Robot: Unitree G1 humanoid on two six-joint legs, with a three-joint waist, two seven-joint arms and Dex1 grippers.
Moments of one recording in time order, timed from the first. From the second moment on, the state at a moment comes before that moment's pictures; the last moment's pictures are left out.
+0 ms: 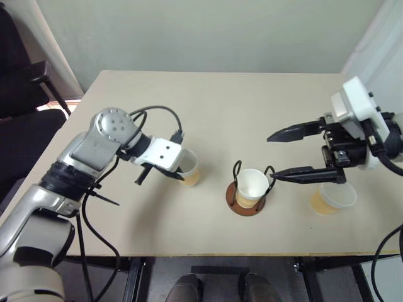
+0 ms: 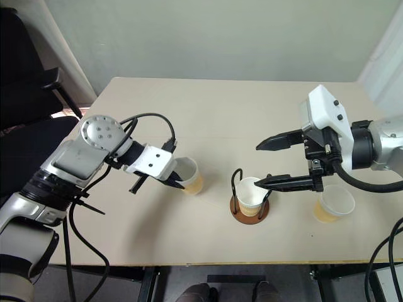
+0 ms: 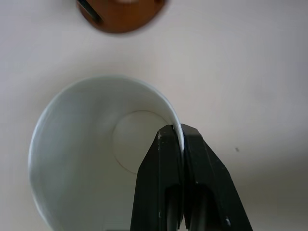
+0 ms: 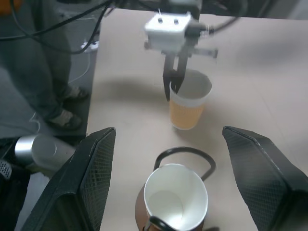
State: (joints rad) left arm -1.04 0.91 -0.51 0.23 -0.17 -0.07 -1.58; right arm -0.71 -1.12 -0.16 -0.53 0.86 0.99 1.17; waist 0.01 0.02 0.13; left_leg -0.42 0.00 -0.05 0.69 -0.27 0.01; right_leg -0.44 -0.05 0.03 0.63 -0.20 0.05
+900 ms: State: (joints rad) left arm -1.55 0.65 -0.79 0.39 -0.53 -0.02 -1.58; right arm -0.40 -1.34 -0.49 -0.62 1.07 1.16 1.11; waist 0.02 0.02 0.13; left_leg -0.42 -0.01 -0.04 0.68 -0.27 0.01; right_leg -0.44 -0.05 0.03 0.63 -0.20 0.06
